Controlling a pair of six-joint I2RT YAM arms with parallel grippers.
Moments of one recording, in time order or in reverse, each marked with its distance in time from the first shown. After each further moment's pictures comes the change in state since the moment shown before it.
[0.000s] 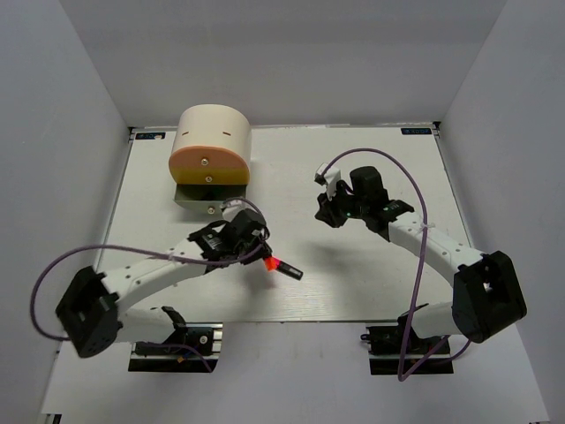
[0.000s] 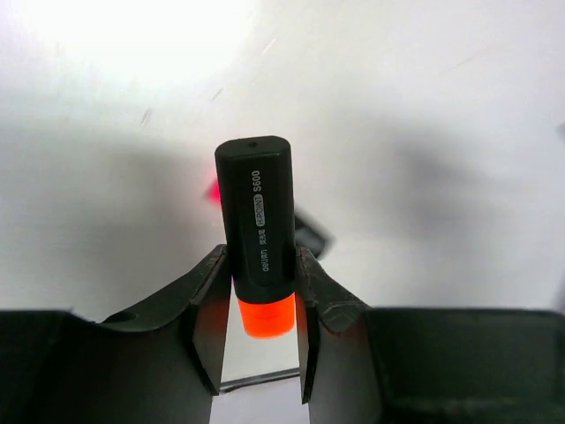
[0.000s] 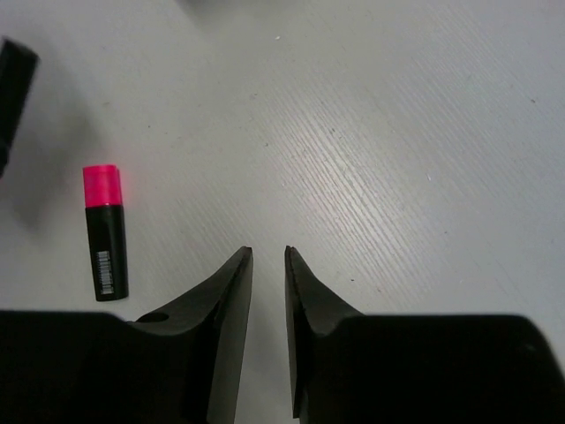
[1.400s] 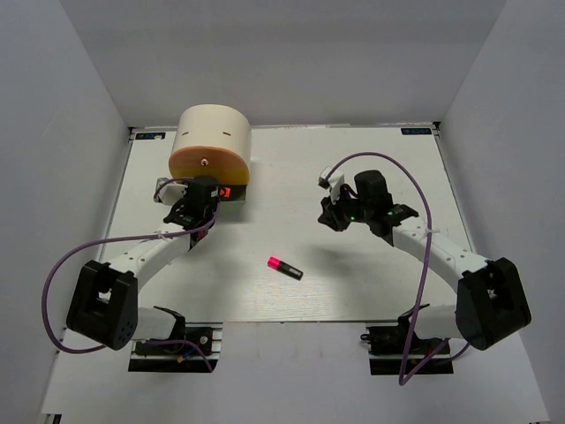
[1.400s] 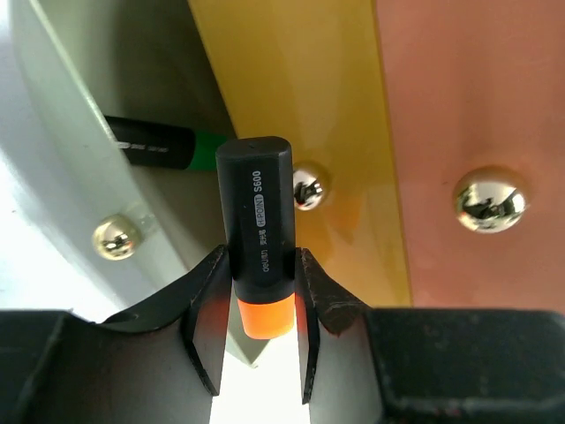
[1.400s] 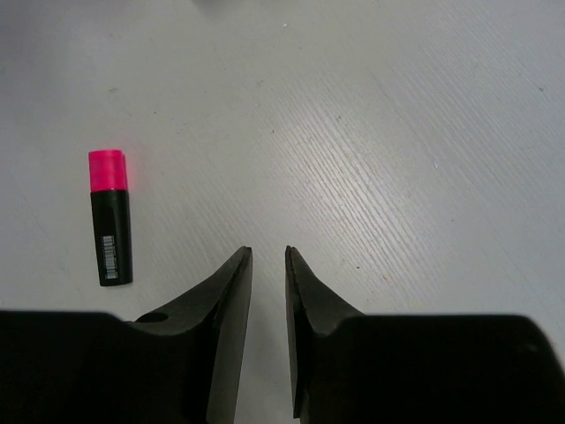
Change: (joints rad) left arm 0.474 -0.004 -0.060 0.483 -0.399 -0.343; right arm -0.019 -0.040 -0.040 0.002 -0.027 -0.009
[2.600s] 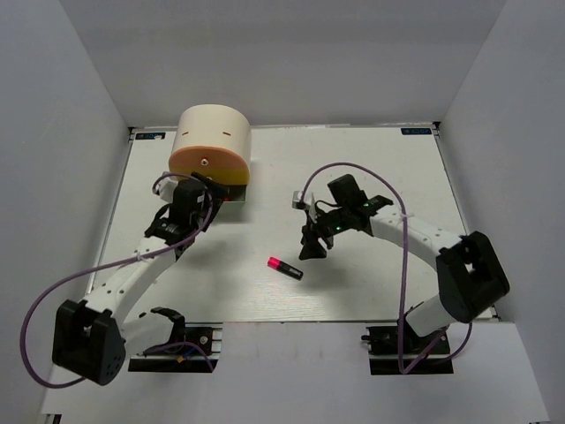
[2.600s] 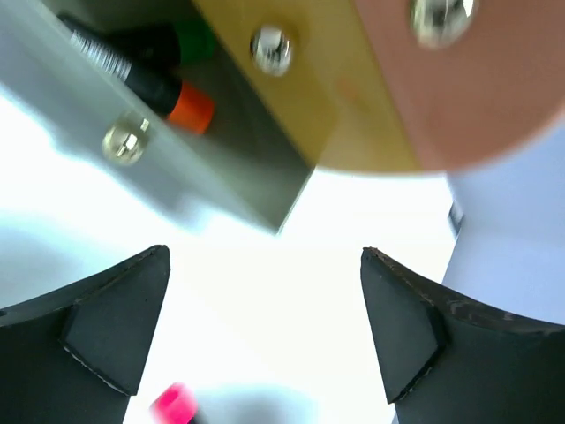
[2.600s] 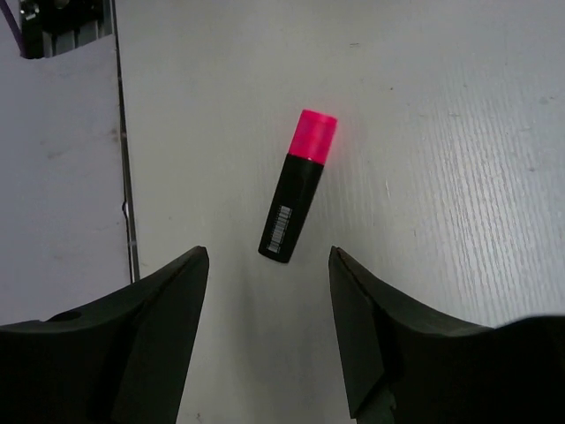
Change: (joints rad) left arm 0.029 -0.182 0.014 -0.178 0.294 0.240; right arm 0.101 0.153 0.100 -0.257 -0.389 -0.163
